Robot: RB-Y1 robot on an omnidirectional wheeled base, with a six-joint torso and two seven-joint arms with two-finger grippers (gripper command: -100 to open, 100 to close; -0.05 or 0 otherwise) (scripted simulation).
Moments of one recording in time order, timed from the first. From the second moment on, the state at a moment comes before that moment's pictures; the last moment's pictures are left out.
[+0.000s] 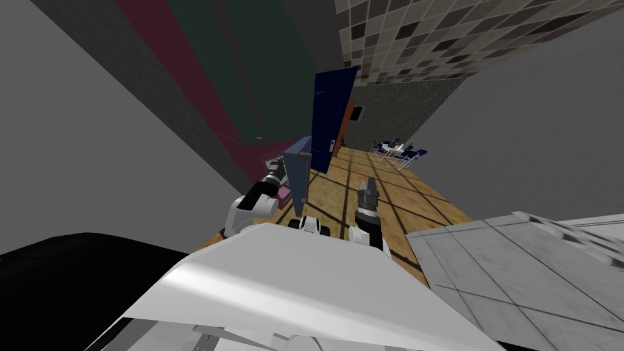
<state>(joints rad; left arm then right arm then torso) 0.32 -0.02 -0.14 -2.60 -0.24 0.63 0.10 0.50 -0.04 0.07 -2.20 0.09 -0.47 0.14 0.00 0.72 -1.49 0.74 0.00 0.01</state>
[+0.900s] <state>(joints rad) 0.27 -0.04 -0.07 -2.60 -0.30 0.65 0.13 0.50 -0.04 0.07 -2.20 0.09 -0.47 0.14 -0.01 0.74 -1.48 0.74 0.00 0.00</state>
